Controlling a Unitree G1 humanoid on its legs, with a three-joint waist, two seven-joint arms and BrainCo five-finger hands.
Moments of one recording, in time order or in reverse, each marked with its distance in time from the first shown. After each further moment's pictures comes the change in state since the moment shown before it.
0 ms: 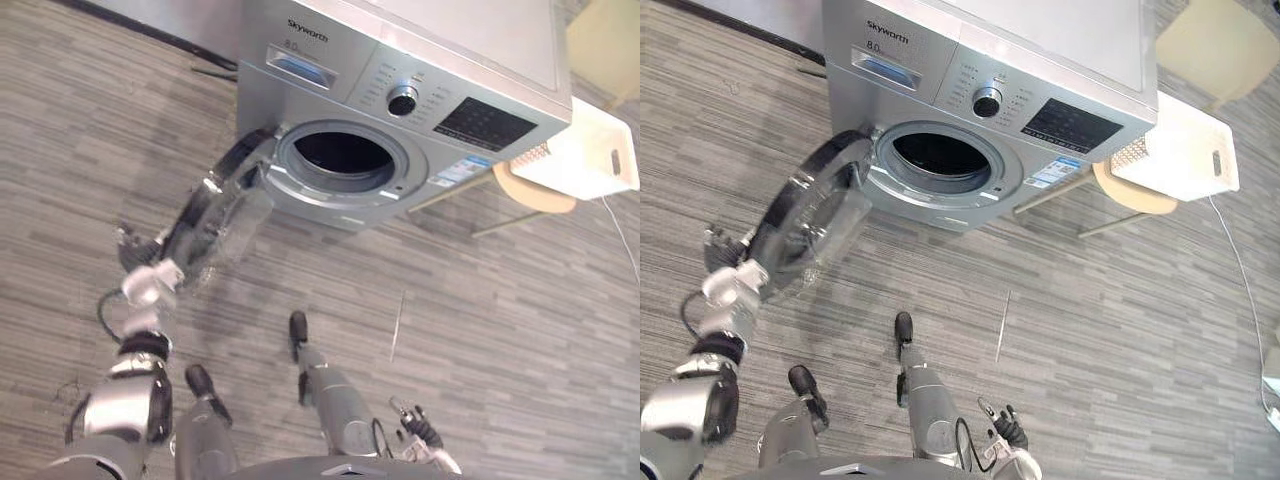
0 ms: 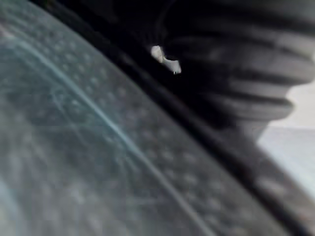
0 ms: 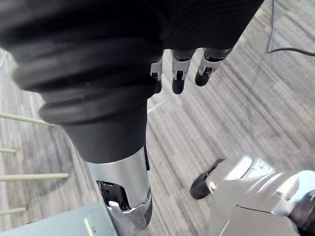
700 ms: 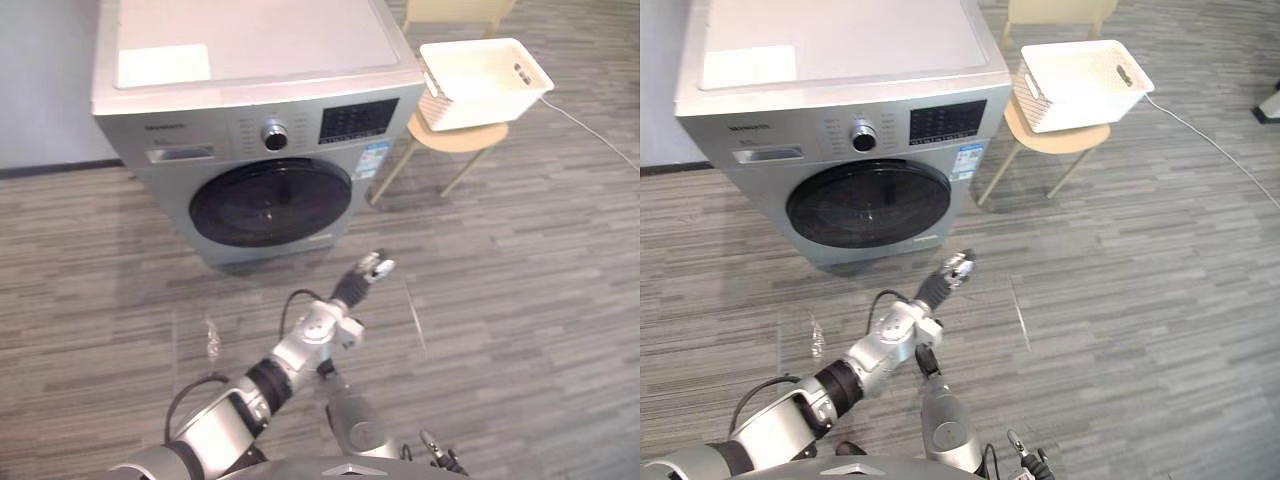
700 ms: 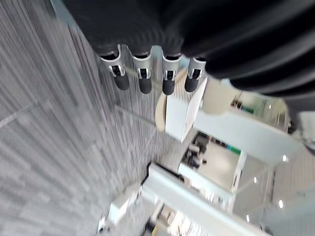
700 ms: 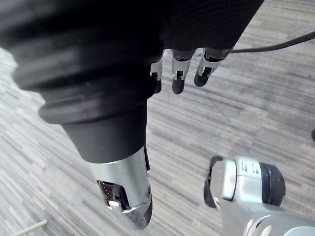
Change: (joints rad) left arm 0.015 -0.304 -0.785 -0.163 0.007 0.001 -0.277; right arm 0.092 -0.033 -0.124 0.037 0.038 0.026 -0.017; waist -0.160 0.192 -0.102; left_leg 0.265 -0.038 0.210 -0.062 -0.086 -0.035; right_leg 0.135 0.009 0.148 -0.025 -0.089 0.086
